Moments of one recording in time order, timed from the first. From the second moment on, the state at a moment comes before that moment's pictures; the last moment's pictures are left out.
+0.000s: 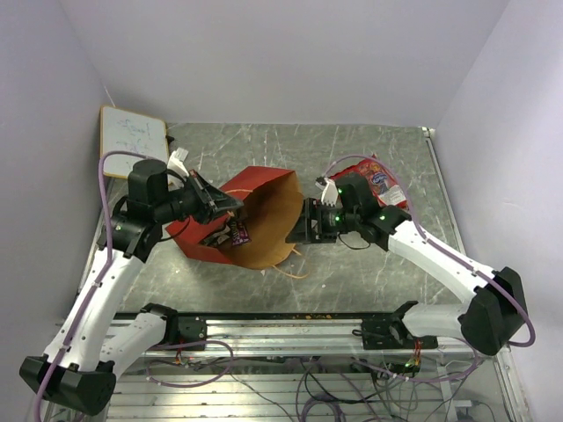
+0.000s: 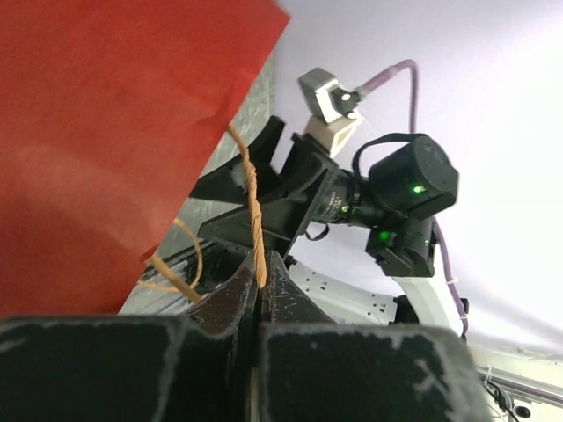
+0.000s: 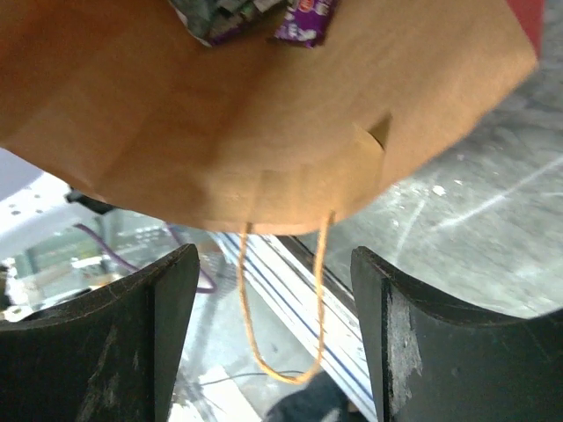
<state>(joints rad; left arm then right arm) -0.29 0.92 1.05 -0.52 0.58 -1.10 0.64 1.25 0.93 -0.37 -0.51 0.67</state>
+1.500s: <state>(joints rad) -0.30 0.90 1.00 -0.44 0.50 -1.14 0.98 1.32 0.82 0.19 -0.07 0.43</state>
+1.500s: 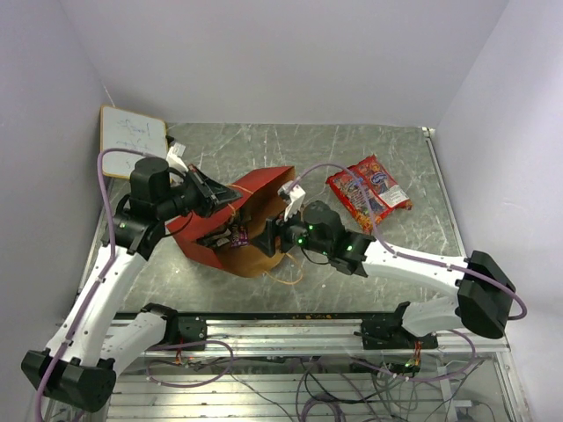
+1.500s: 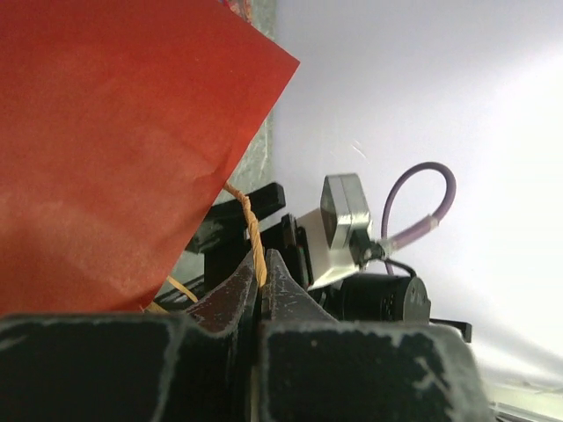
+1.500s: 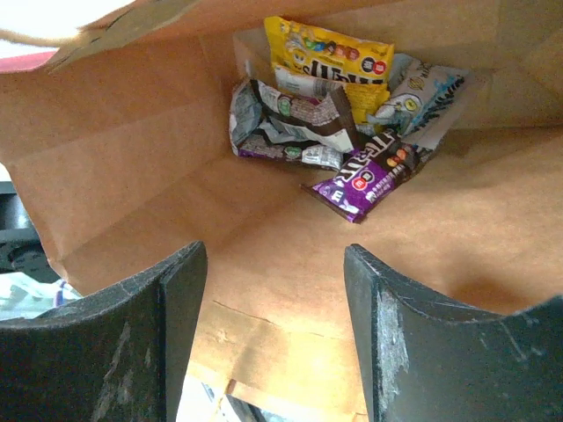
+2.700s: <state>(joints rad) -0.30 0.85 0.99 -0.44 0.54 -0.83 1.09 1.66 0.86 0.44 0.03 -0.47</state>
